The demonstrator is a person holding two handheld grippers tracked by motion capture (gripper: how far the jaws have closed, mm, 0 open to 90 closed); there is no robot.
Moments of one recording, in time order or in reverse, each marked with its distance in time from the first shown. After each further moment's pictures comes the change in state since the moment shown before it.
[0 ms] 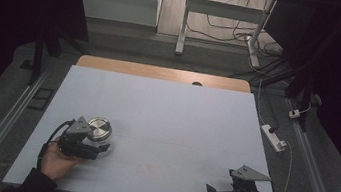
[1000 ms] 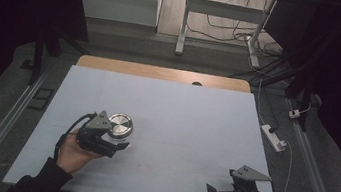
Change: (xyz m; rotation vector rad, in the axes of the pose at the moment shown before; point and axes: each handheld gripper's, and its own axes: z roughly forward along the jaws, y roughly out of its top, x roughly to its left) left arm -0.030 0.059 0.011 -0.027 -0.113 0.145; right arm -0.001 0.000 -0.001 -0.003 -0.001 0.007
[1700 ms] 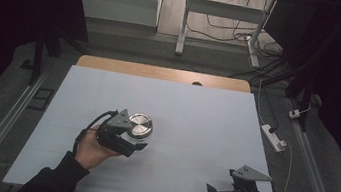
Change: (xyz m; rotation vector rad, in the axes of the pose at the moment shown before) left arm -0.017 0.038 0.027 -0.008 -0.080 0.068; right arm 0.000 0.000 0.000 -0.005 0.004 0.002
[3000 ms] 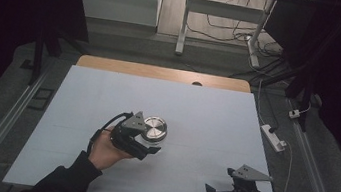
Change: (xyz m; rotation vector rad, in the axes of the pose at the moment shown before) left arm -0.013 0.021 0.021 -0.013 -0.071 0.024; right arm 0.004 0.005 -0.003 -0.033 0.048 -0.018
